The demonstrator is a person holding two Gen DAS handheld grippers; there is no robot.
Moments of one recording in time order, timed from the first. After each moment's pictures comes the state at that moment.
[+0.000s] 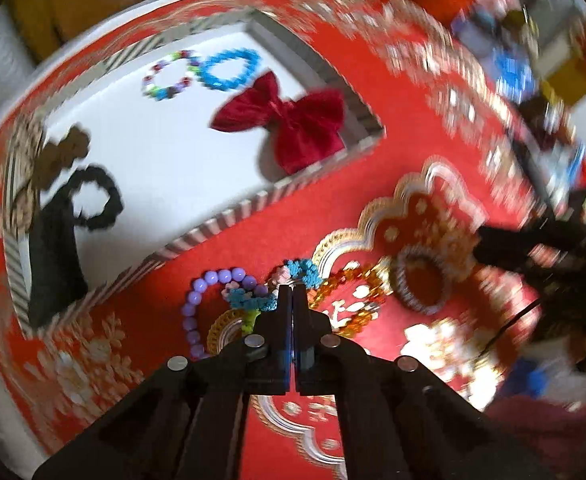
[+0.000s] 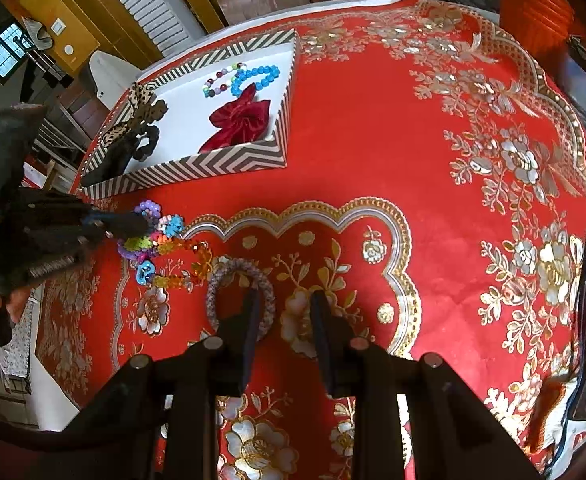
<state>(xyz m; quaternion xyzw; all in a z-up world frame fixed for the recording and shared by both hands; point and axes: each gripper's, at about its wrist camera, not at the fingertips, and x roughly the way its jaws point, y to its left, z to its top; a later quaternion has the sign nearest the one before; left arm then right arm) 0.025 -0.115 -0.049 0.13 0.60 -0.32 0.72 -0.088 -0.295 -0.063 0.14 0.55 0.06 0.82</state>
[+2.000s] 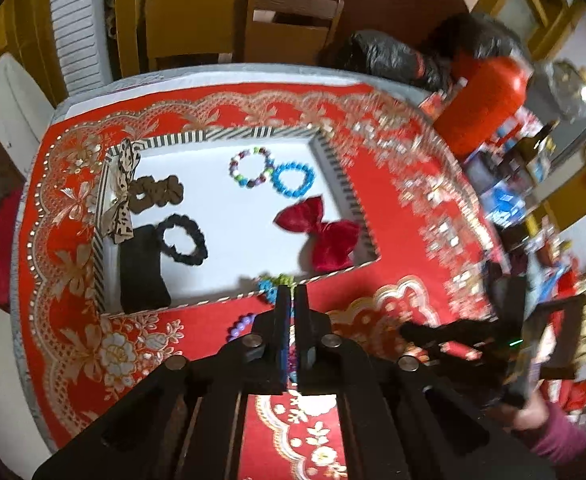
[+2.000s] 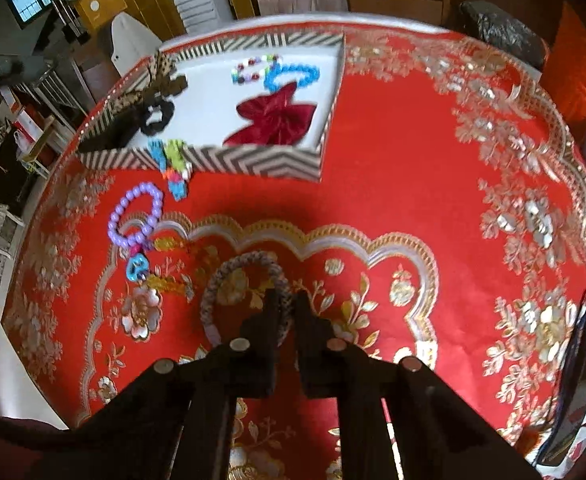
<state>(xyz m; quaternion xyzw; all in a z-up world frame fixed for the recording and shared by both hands) 0.033 -0.069 0.044 0.02 0.53 -0.25 0.81 -0.069 -0.262 -0.063 0.05 0.55 0.07 0.83</state>
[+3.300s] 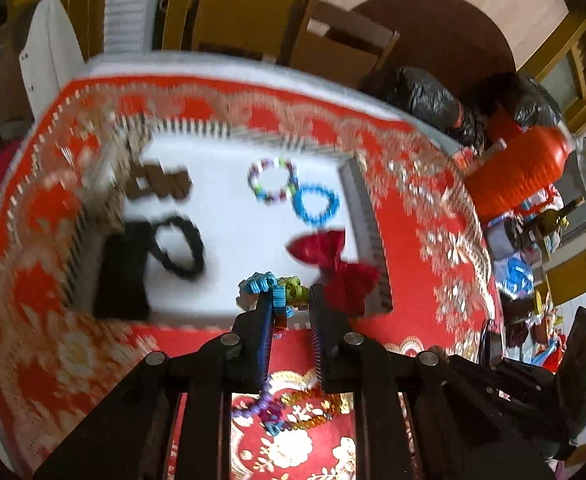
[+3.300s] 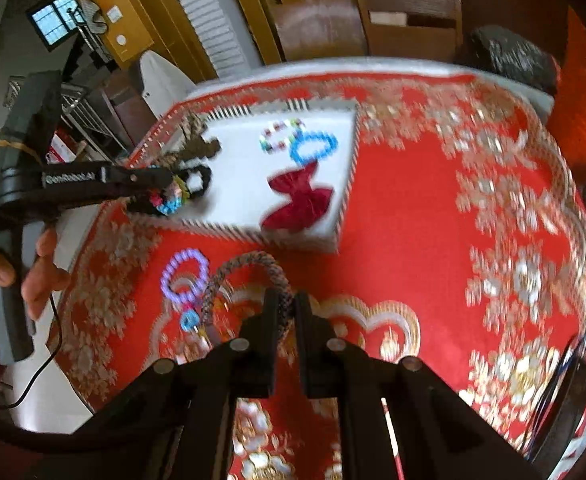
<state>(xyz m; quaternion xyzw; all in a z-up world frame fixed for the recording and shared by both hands) 0.067 -0.066 0.022 -0.10 0.52 -0.19 0.83 -0.040 -0.272 0.006 0.07 0.50 0.12 0.85</state>
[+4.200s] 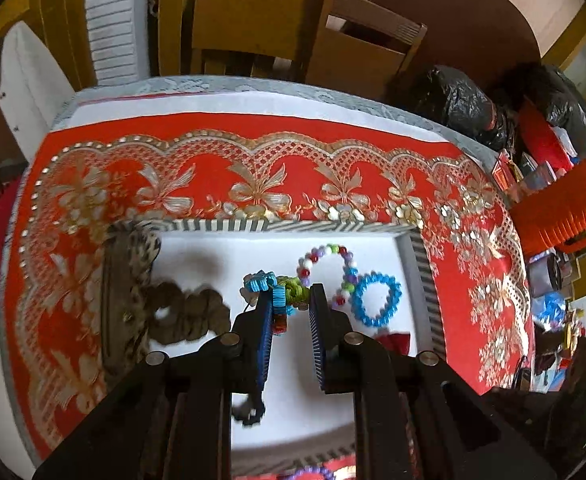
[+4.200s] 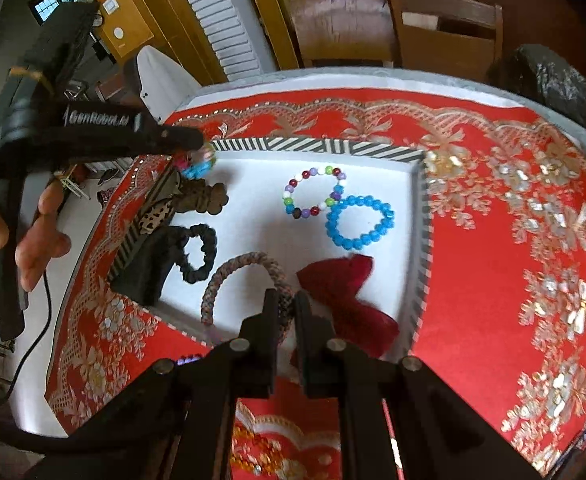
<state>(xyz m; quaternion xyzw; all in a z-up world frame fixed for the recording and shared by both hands) 0.214 -0.064 -0.001 -0.05 0.55 -0.18 0.81 0.089 -0.225 -0.030 0.07 0.53 0.14 0.84</state>
